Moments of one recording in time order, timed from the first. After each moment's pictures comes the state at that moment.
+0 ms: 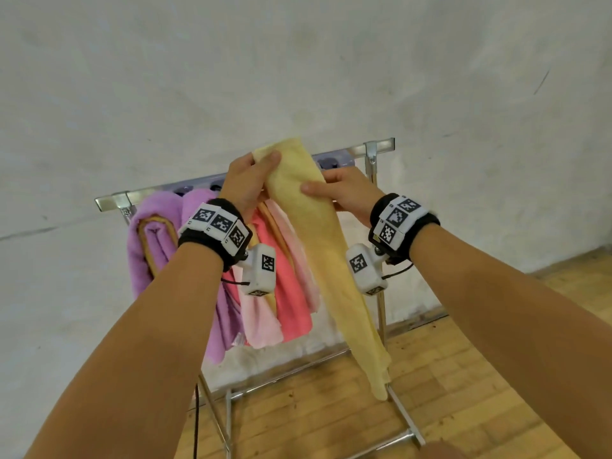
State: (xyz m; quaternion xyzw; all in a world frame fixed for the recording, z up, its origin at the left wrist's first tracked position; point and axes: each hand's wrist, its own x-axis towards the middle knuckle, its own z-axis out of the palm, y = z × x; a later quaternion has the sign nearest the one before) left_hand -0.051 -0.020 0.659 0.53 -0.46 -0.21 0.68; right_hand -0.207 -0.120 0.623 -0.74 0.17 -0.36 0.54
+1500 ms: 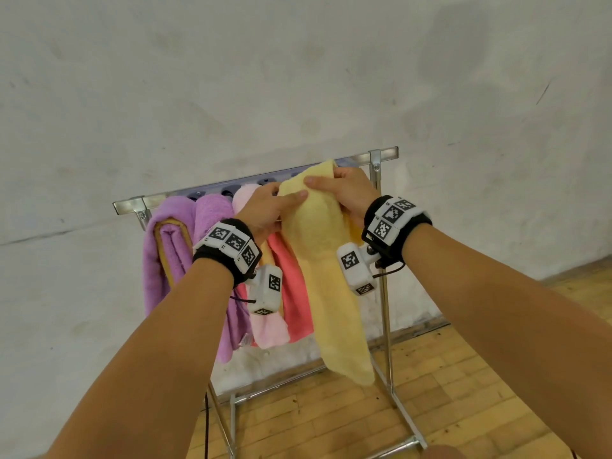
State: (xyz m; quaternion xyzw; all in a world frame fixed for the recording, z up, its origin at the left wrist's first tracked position) left_hand -0.055 -0.009 0.637 0.58 -0.46 -0.31 0.60; right_hand -0.195 -0.111 0.631 -0.65 0.17 -0.43 0.61
